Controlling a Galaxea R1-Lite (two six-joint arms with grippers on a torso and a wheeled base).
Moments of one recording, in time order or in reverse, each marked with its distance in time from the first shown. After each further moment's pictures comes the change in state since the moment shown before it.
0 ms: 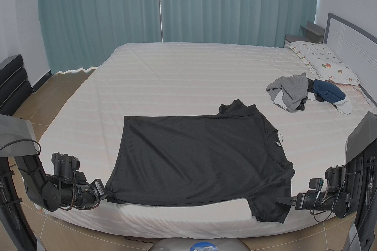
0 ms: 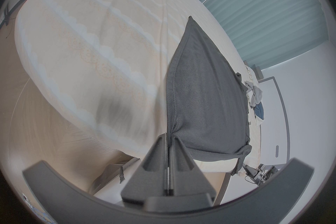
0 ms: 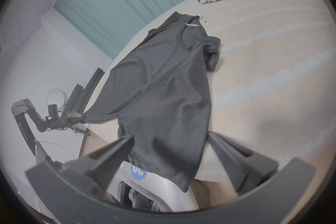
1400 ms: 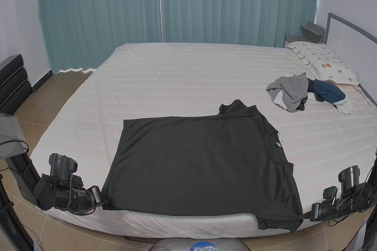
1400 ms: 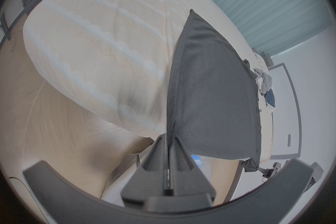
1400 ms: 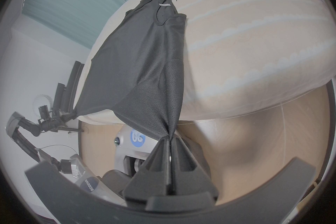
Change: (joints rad) left arm -0.017 -0.132 0.005 0.247 0.067 0.110; right arm -0.067 -0.460 0.035 0.744 -0.136 -0.084
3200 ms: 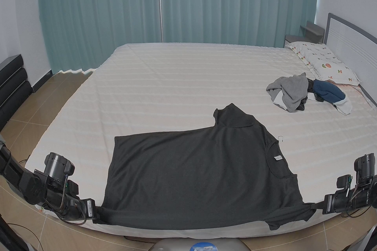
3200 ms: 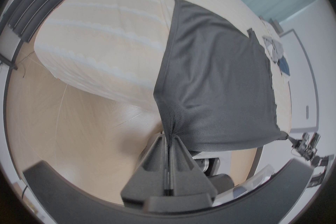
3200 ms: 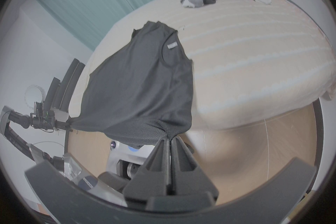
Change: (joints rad) left arm -0.036 -0.221 -0.090 0.509 0.094 0.167; right arm 0.005 -0.398 -0.124 0.356 -0.067 -0.028
